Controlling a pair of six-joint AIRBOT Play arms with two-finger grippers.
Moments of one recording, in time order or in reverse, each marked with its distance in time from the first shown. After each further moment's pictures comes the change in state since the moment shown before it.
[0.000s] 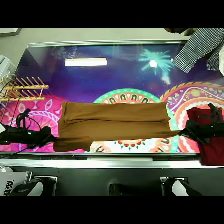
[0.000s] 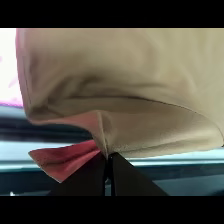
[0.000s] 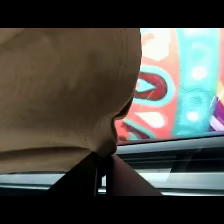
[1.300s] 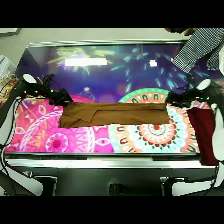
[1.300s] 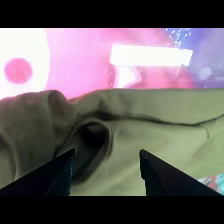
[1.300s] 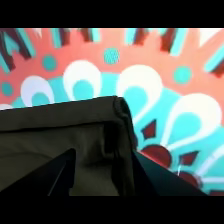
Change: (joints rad) left arm -0.089 -1.020 0.937 -0.057 0.056 0.198; right arm 0.287 -0.594 0.557 -0.089 -0.314 0.098
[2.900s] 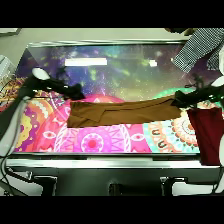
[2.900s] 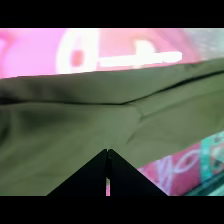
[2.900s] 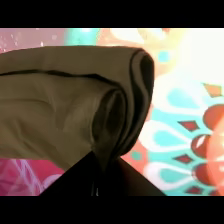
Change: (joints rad) left arm -0.272 0.082 -0.032 -0.104 0.140 -0.071; right arm -0.047 0.098 0.034 0.064 0.250 -0.064
